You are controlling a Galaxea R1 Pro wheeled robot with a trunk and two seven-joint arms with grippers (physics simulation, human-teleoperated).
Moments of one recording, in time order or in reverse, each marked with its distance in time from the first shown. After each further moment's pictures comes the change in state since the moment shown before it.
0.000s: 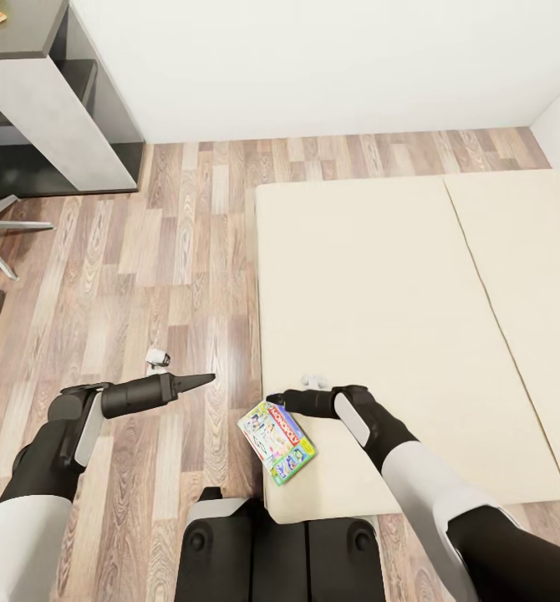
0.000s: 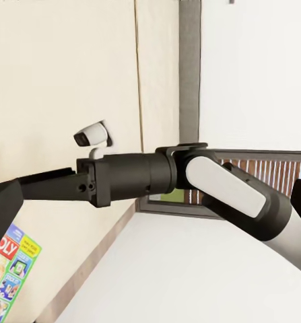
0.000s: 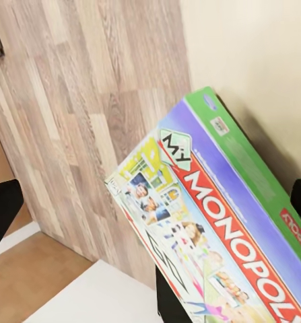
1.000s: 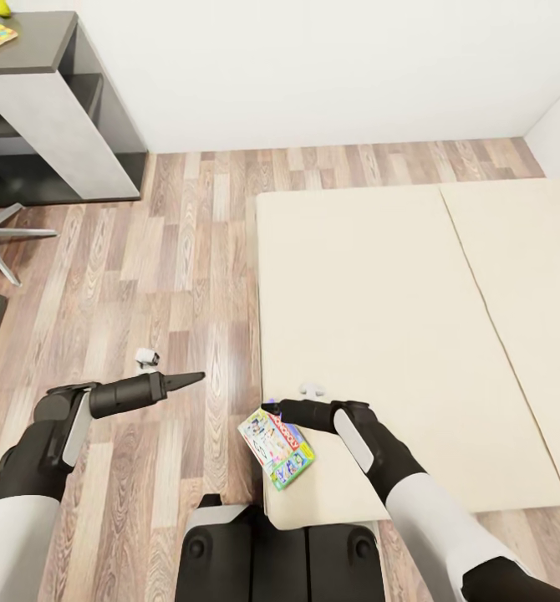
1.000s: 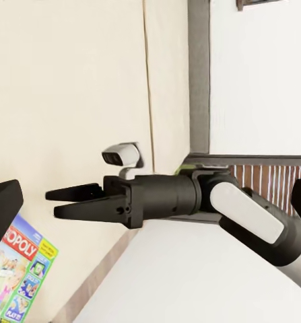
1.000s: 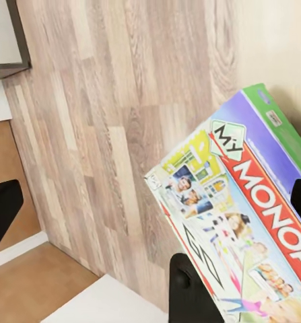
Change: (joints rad) left arm 0.000 0.035 0.023 0.003 0.001 0.000 0.006; right arm 0.141 -0.003 -0.001 -0.210 0.002 -0.002 -0.006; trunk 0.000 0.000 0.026
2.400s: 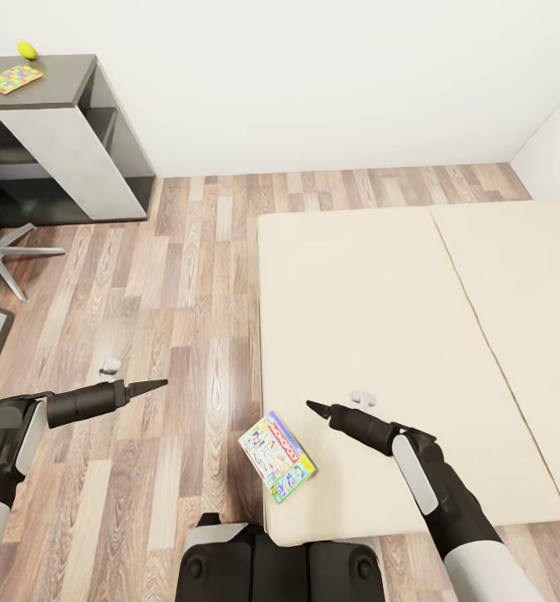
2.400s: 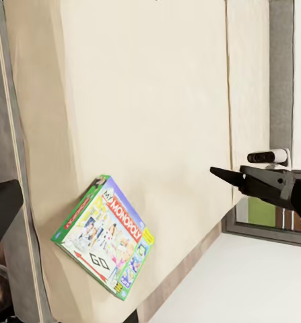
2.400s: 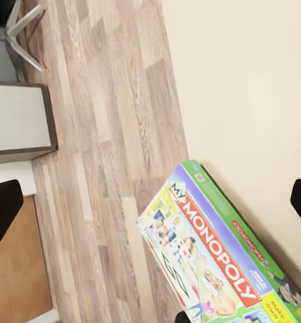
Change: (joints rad) left arm 0.007 0.148 0.067 0.102 -0.039 -0.087 0.085; right arm 0.244 -0.123 -0.239 -0.344 -0.006 0.011 0.128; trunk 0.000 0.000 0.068
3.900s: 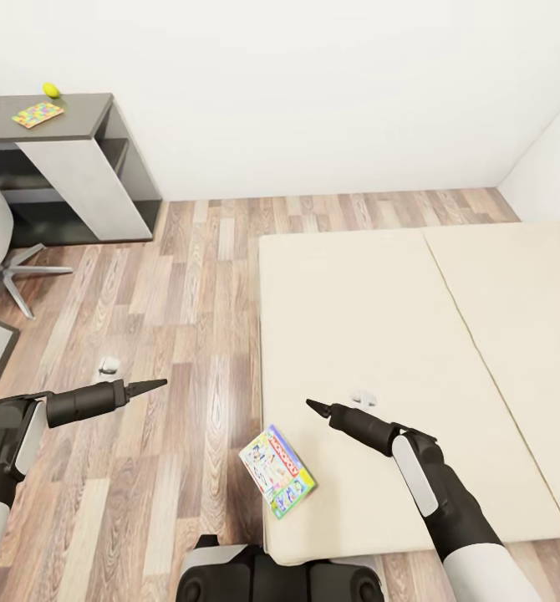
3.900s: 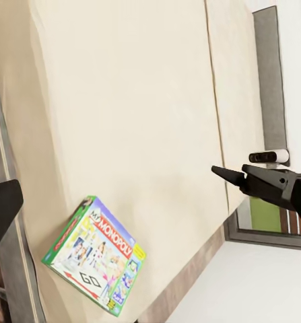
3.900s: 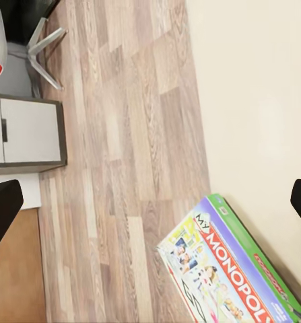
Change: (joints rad) left arm -0.001 0.000 0.001 0.001 0.000 0.000 -0.001; right arm 0.008 0.006 -0.006 -0.015 0.002 -0.011 0.001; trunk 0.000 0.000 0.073
